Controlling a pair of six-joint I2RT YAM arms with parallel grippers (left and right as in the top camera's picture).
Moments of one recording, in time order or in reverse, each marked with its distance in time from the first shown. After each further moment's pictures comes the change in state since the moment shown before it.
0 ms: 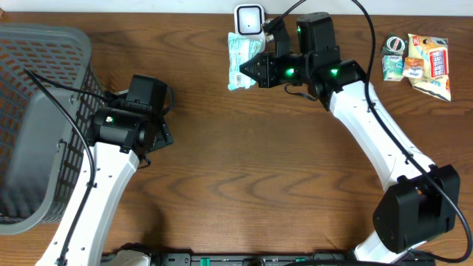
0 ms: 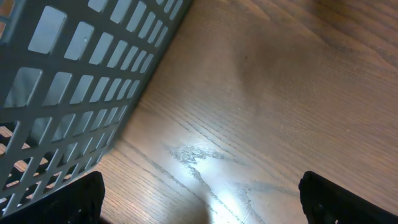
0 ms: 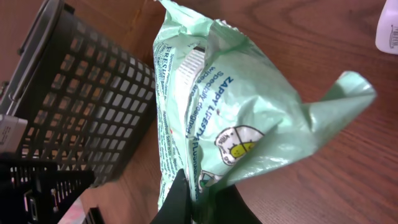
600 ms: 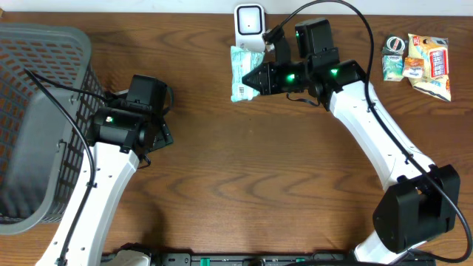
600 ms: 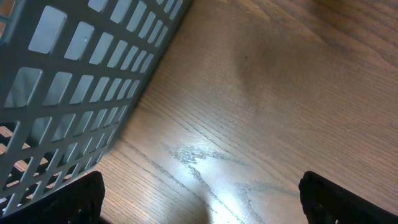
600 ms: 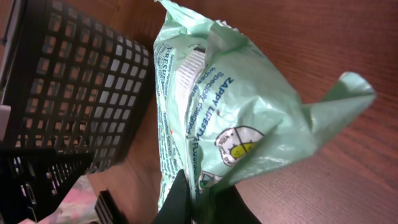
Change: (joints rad) left arm 0.000 0.000 0.000 0.000 0.000 0.000; right arm 0.000 0.000 0.000 -0.134 -0.004 0.013
